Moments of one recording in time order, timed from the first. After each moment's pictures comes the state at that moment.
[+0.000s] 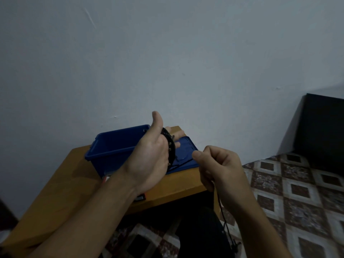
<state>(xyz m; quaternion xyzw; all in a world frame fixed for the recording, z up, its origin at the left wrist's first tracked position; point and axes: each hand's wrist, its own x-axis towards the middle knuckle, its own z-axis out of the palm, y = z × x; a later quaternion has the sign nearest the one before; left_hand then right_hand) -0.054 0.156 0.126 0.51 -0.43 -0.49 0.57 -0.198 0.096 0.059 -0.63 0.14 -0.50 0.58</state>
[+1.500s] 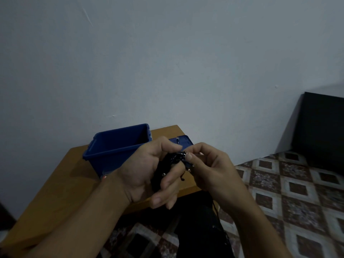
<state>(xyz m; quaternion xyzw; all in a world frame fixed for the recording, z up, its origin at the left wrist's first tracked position) -0.036 0.162 0.112 0.34 -0.52 -0.69 0.36 -0.193 0.092 0.055 -0.65 0.13 -0.44 0.61</state>
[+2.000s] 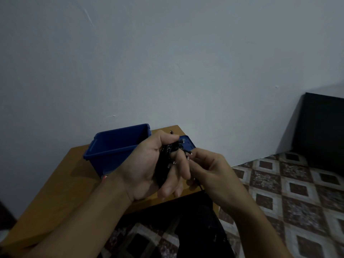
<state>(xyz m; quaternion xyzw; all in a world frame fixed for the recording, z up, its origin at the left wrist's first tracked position) -0.043 0.163 0.118 0.36 -0.52 -0.64 0.43 -0.193 0.089 0.050 -0.71 0.16 -0.39 0.56</state>
